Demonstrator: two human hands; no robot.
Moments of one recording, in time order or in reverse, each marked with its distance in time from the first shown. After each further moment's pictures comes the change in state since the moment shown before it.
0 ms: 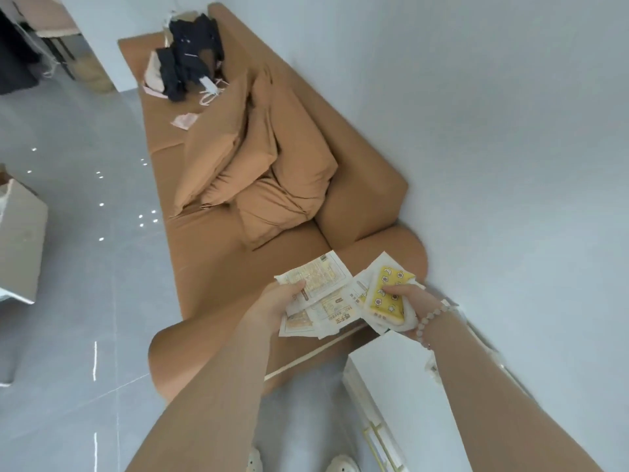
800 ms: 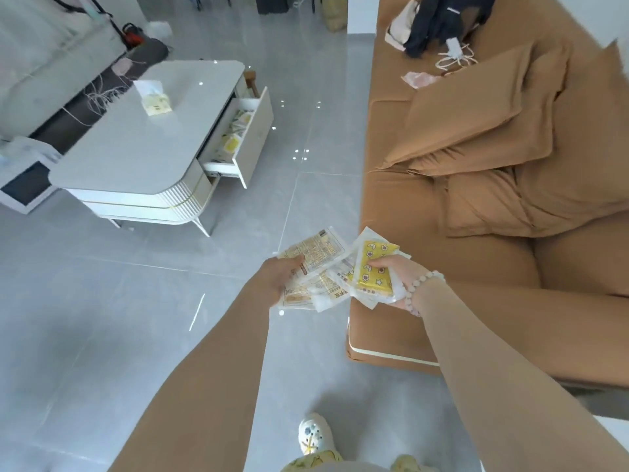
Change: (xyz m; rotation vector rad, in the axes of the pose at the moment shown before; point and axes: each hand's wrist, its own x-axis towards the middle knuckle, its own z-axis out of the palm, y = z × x) left_hand -0.112 -0.093 -0.430 -0.407 0.491 0.037; right_hand 0.052 0.197 0.418 -0.734 -0.325 0.165
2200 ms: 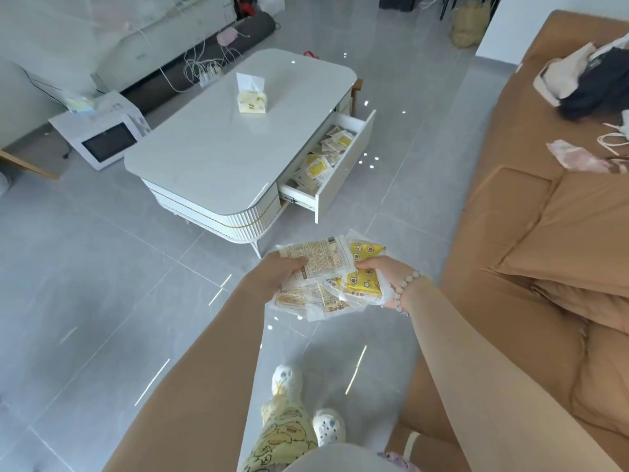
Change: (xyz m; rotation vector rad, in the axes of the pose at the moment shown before) left_hand 0.222 0.228 -0.216 -0.101 0.158 0.057; right_hand 0.270 -0.254 0.263 -0.323 -0.255 0.058
